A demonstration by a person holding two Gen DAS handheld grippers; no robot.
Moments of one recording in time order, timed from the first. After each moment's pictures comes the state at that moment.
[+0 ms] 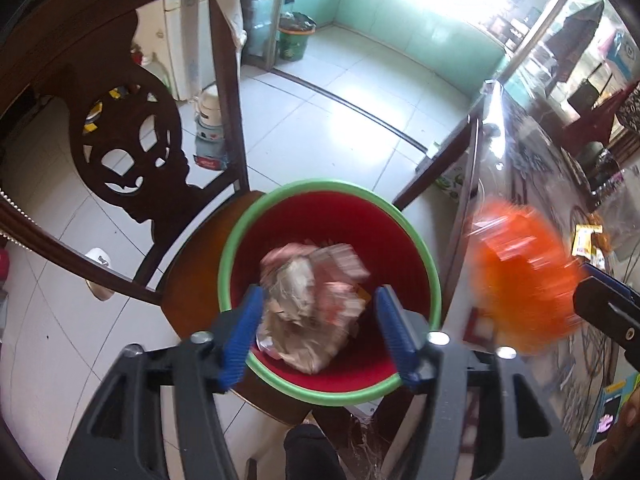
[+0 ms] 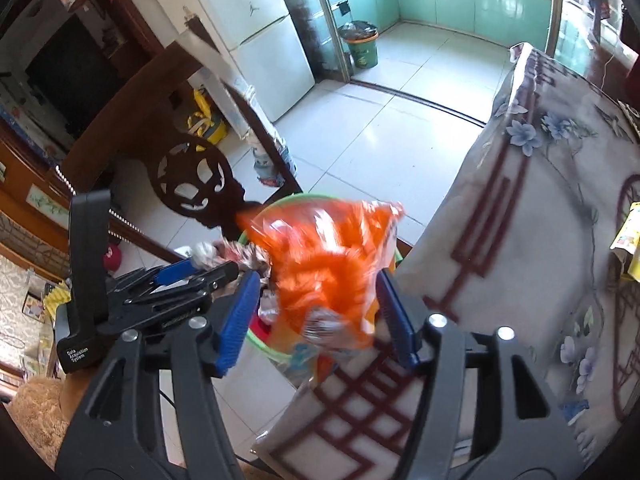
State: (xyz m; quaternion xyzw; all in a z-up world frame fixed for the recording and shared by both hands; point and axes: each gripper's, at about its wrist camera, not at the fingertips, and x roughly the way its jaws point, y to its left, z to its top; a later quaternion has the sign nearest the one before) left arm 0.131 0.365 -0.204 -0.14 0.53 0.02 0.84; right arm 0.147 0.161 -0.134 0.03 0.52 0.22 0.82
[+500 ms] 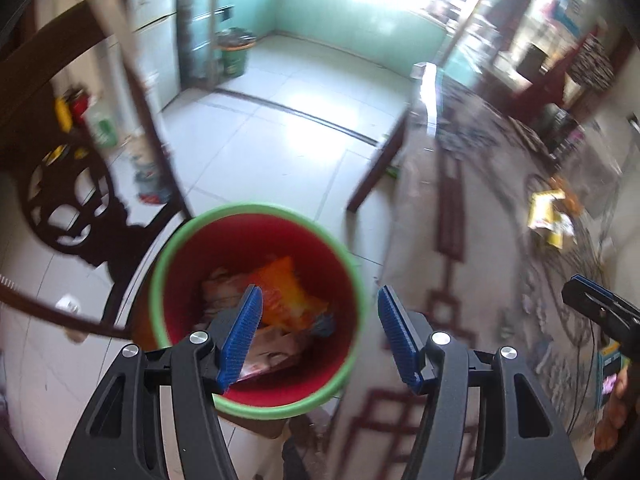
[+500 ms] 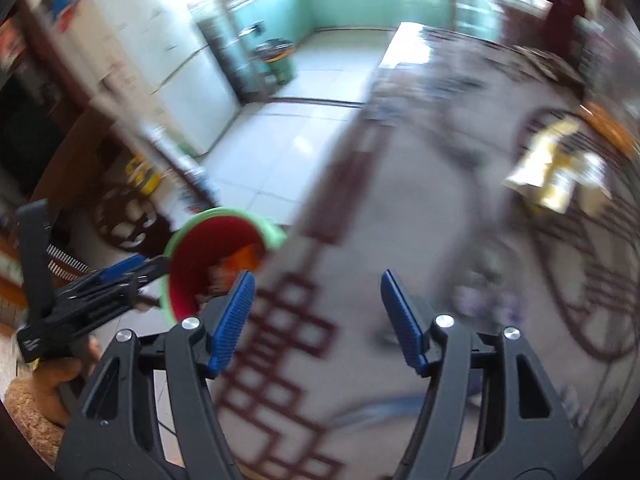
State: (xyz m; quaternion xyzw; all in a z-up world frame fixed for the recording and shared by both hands) left arm 0.150 0.284 -0.178 -0.09 0.52 -0.08 0.85; right arm 0.124 0.031 -0.133 0.09 0.51 0.07 0.85
